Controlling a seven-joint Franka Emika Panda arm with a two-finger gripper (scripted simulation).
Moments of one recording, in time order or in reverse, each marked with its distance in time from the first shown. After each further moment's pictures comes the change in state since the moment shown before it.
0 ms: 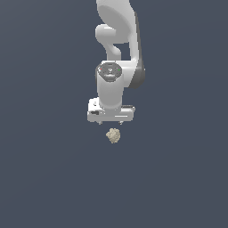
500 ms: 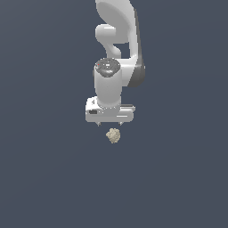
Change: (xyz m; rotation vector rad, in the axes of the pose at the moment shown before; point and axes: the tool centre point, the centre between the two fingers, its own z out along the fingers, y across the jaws) arm 0.015 0.004 -0.016 0.011 0.046 0.017
